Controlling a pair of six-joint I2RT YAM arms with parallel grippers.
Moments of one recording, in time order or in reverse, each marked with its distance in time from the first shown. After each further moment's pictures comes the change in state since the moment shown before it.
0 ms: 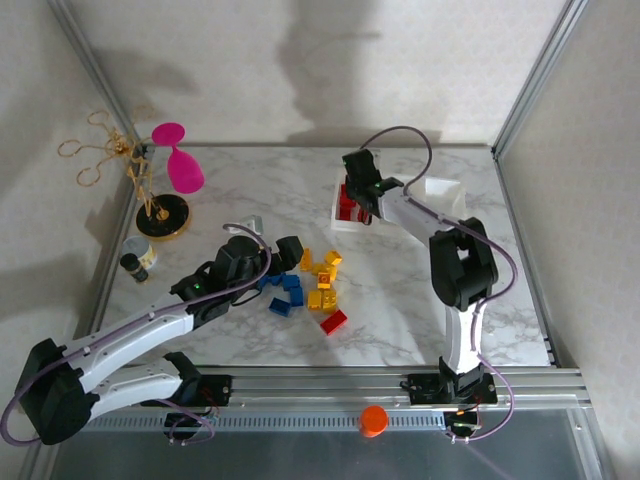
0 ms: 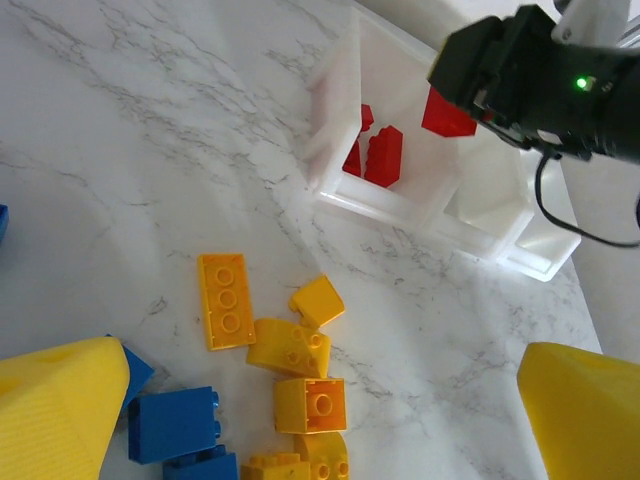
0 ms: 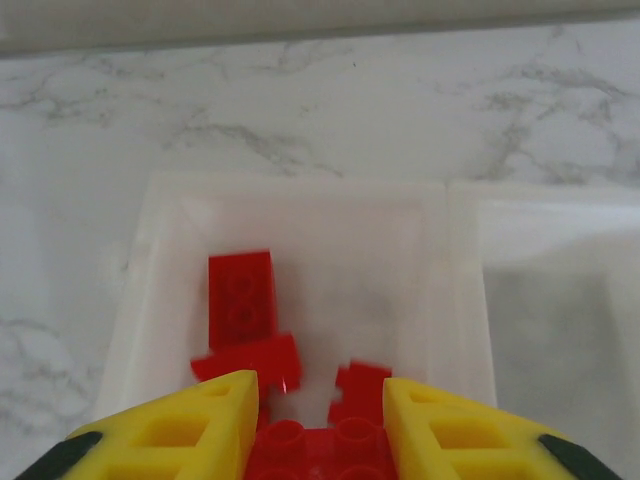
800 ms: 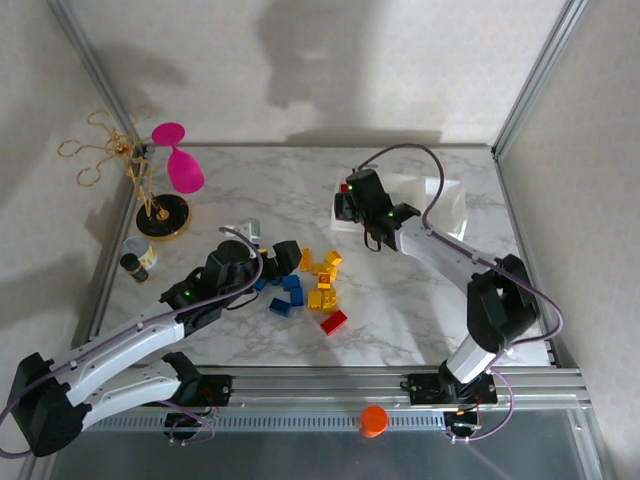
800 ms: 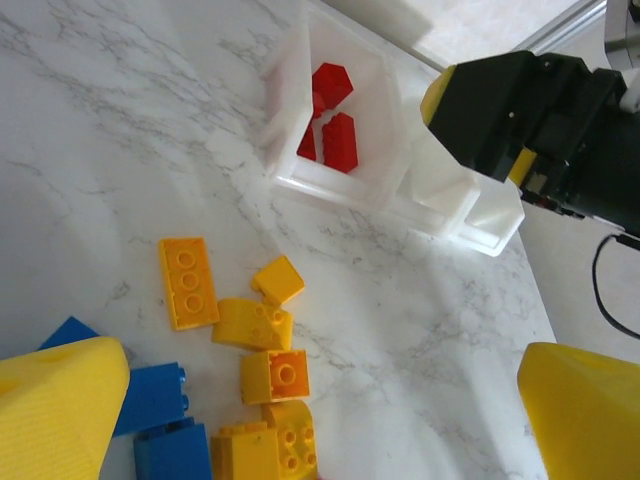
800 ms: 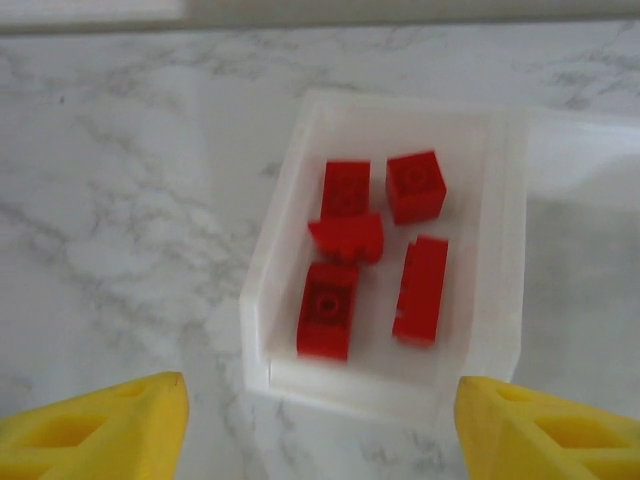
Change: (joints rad) left arm -0.022 -0.109 -0.040 -0.010 0.064 -0.002; right arm 0.128 -0.412 -0.373 0.029 -0.082 0.029
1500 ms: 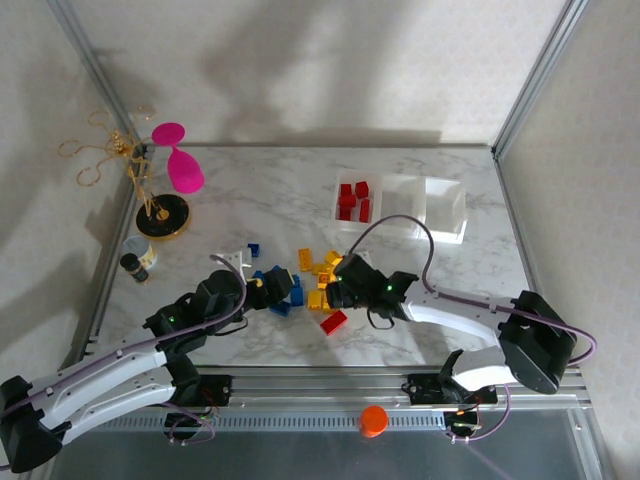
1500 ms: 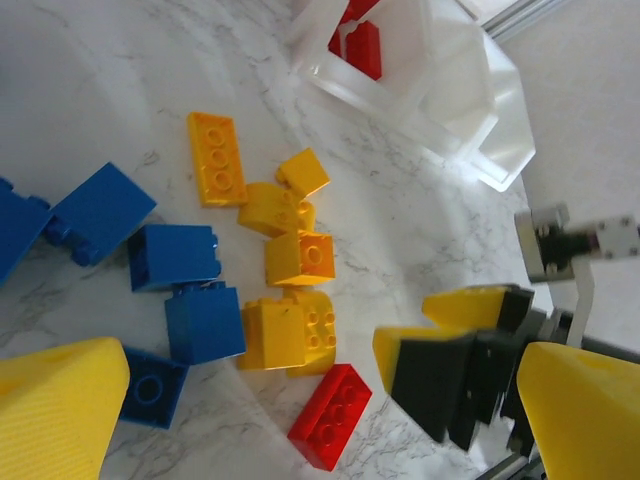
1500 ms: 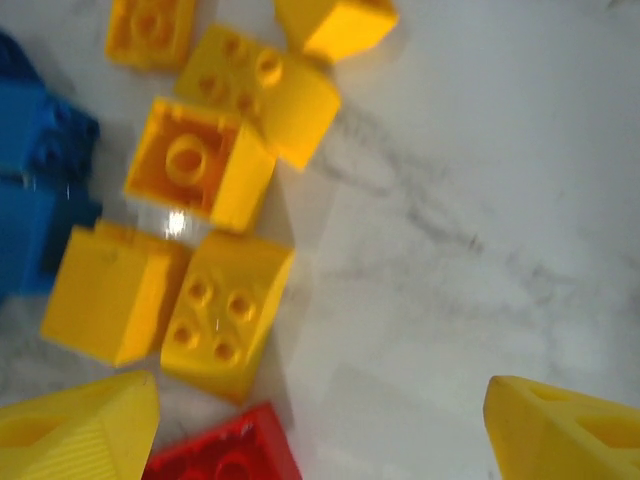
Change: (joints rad) left arm -0.099 -0.230 -0.148 -0.154 -0.022 -0.140; right arm 0.378 -0.271 -0.488 -0.119 -0.079 0.272
